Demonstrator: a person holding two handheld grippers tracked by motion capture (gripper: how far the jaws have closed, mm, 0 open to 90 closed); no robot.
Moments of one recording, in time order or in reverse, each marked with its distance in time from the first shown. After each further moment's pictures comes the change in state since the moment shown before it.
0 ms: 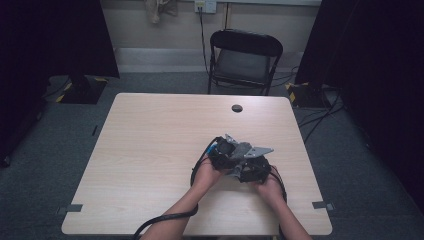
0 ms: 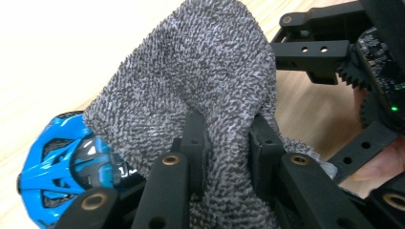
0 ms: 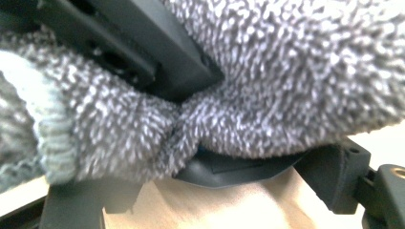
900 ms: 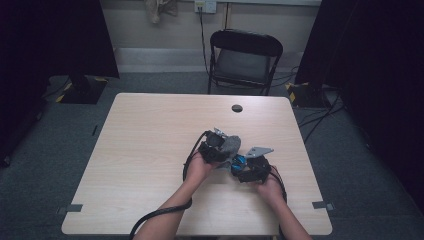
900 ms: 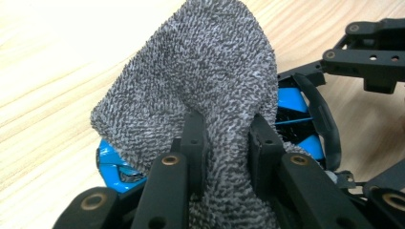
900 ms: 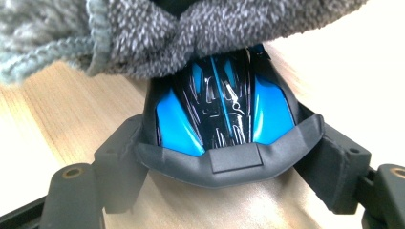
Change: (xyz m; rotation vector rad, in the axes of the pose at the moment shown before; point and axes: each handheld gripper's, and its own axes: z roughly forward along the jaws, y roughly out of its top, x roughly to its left) left arm 0.034 -0.003 -0.010 -0.008 0.048 -0.084; right arm 0.000 0.000 0.000 0.000 0.000 0.001
